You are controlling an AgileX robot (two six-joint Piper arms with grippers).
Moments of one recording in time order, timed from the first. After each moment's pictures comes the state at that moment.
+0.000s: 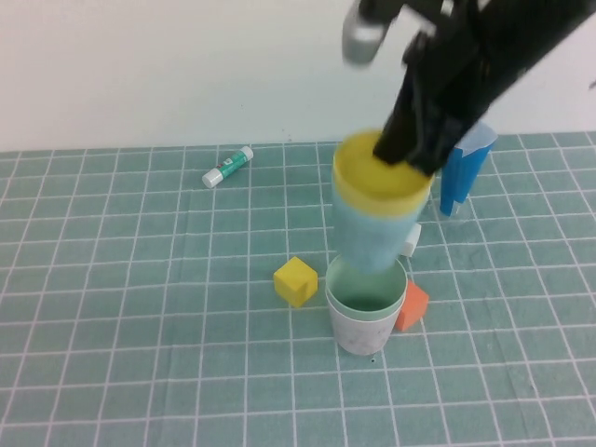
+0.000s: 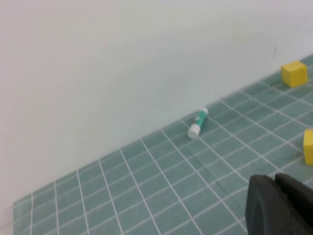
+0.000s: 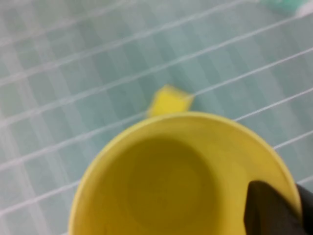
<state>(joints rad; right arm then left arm) 0.49 1.83 -1.96 0.29 1.30 -0.76 -0.35 0.15 -0.29 0.24 0.30 0.01</state>
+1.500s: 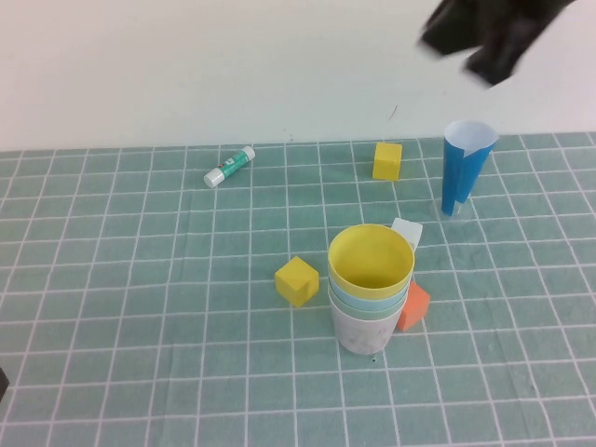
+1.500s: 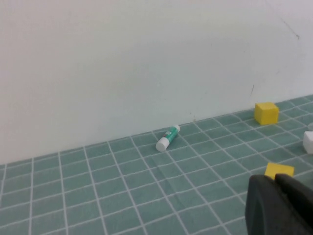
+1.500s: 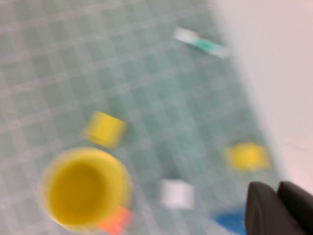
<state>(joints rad) 0.51 1.70 -2.08 0.15 1.30 -0.71 -0.35 0.08 -0.19 0.17 0.20 -0.17</state>
